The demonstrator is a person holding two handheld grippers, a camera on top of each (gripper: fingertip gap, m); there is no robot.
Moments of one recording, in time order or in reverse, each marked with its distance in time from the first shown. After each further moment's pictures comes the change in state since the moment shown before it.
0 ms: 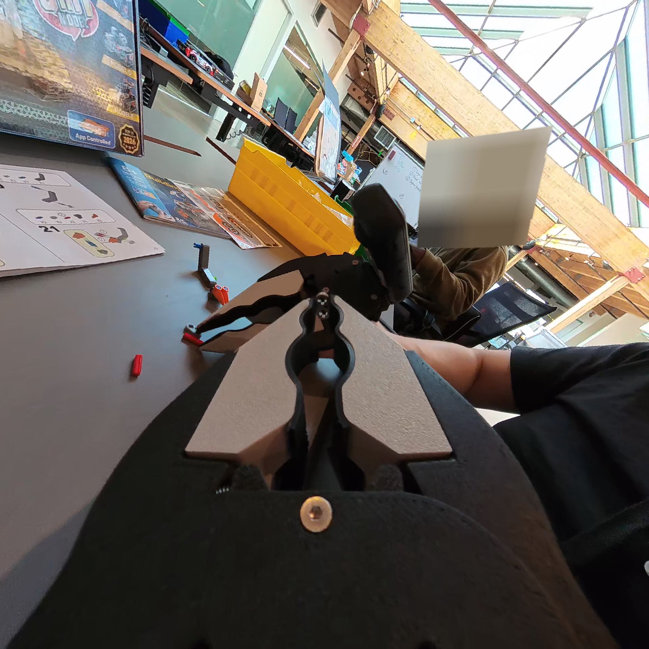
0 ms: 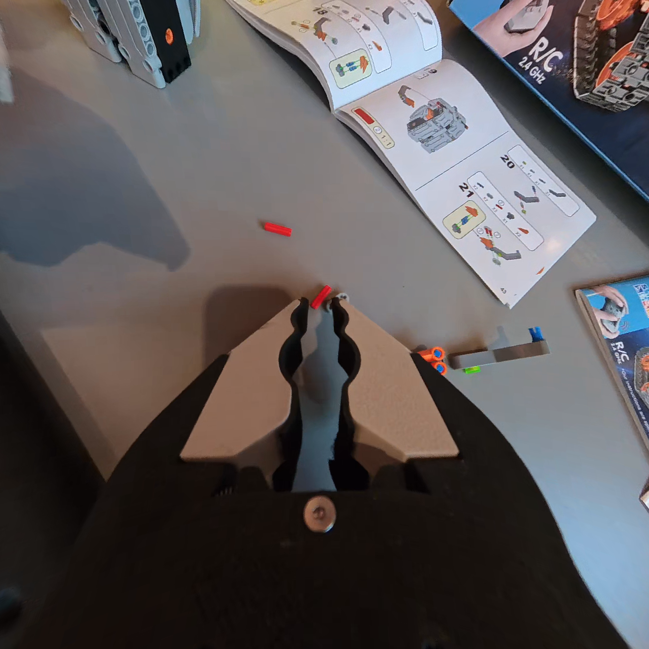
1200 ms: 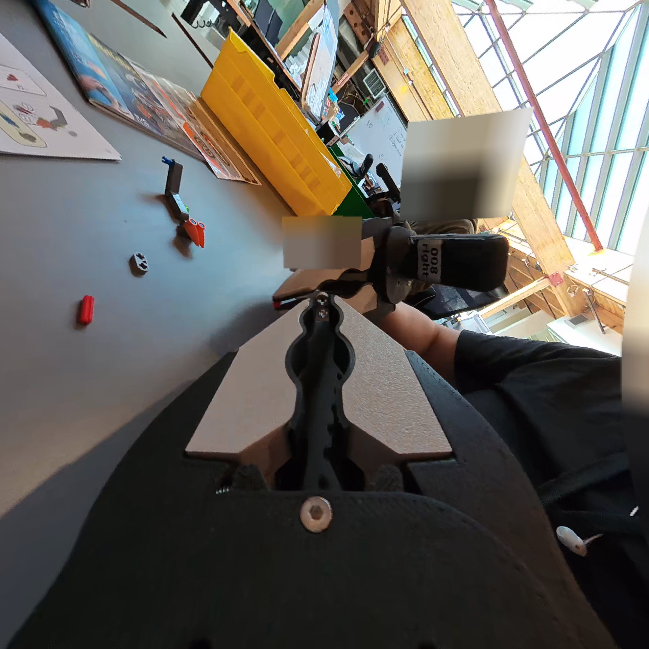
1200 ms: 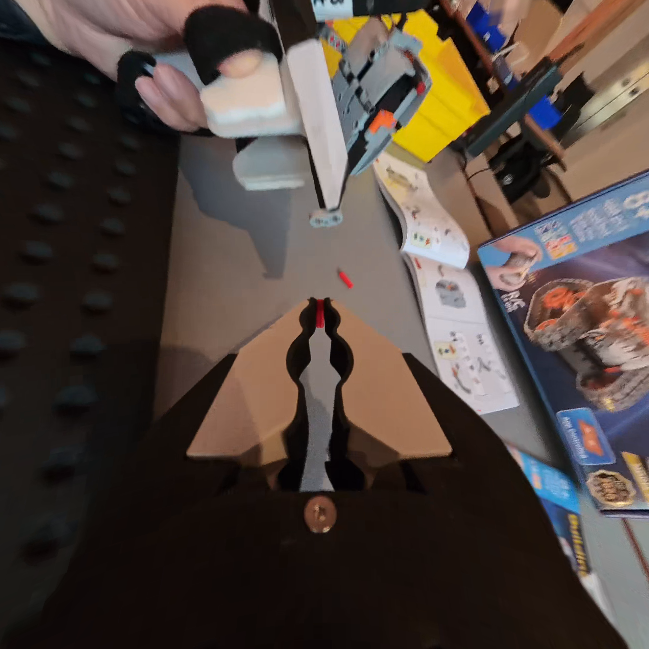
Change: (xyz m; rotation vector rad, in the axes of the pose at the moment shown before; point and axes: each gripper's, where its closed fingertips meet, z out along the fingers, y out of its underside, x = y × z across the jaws) left arm -0.007 0.030 0.012 -0.157 0.065 -0.221; right arm -0.036 -0.017 -0.062 0.374 -0.188 -0.572
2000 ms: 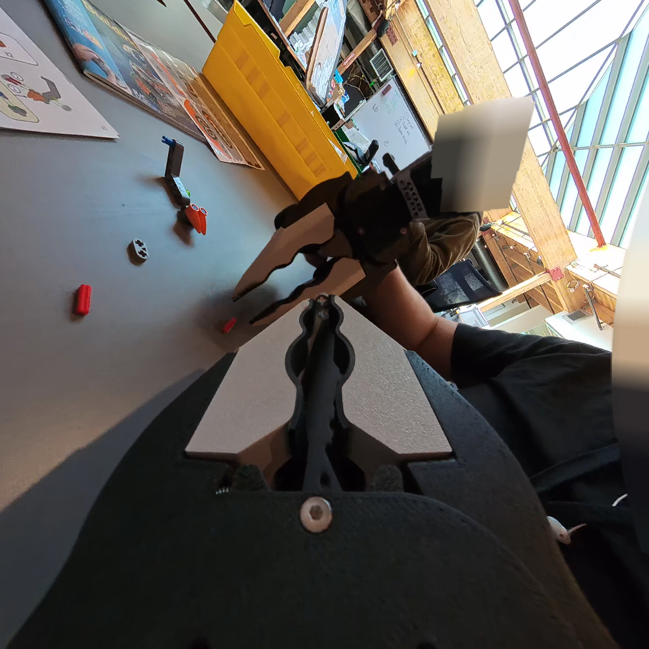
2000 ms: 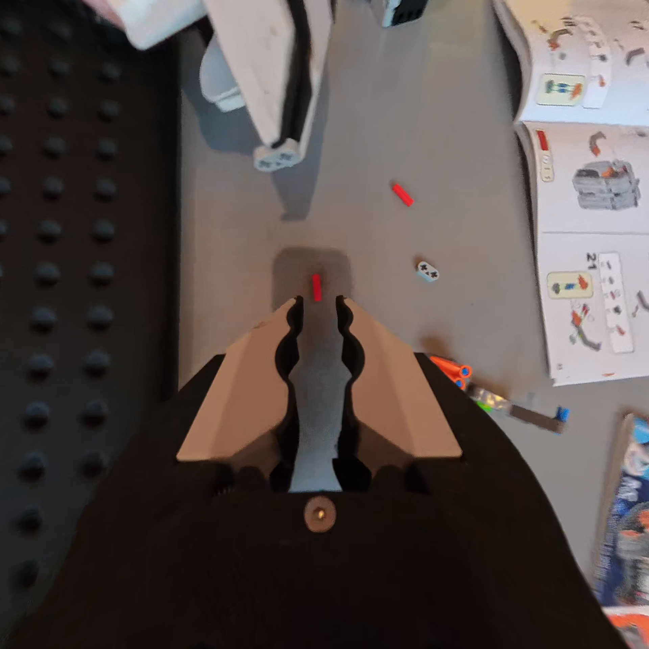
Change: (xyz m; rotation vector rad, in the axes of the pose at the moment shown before) left arm -0.005 0.005 0.004 -0.039 -0.008 -0.024; right arm -0.017 0.042 0.006 -0.330 -0.340 0.235
